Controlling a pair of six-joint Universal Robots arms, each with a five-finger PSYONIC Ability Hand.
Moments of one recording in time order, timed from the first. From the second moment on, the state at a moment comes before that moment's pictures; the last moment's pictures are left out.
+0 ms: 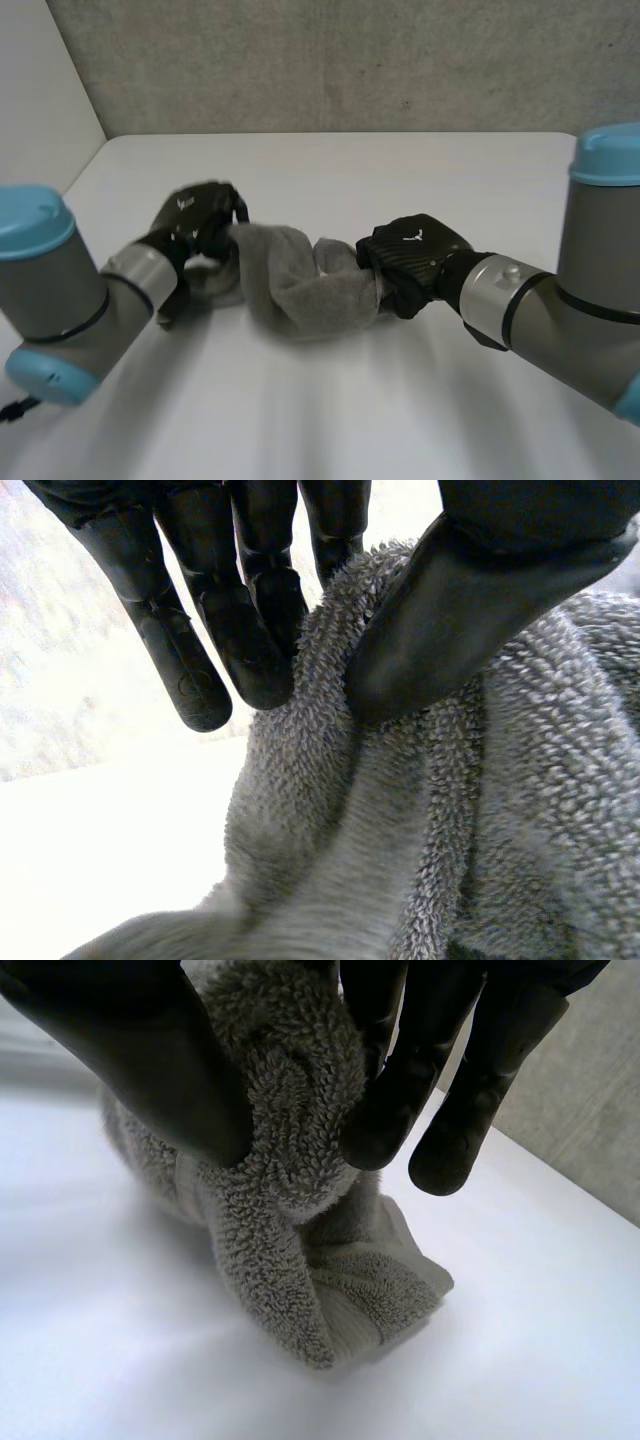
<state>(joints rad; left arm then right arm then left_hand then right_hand) 4.36 -1.94 -1.65 3.46 -1.33 2.98 2.07 -1.25 1.45 0.24 1.23 2.80 1.30 1.34 1.35 1.36 1.15 1.31 1.33 1.35 1.35 1.12</state>
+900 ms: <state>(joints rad) 4.59 -1.89 -1.64 3.38 -1.23 2.98 2.08 -1.30 1.46 0.21 1.12 3.01 0.28 0.28 0.28 0.29 0.07 0.30 0.31 0.30 0.30 0.09</state>
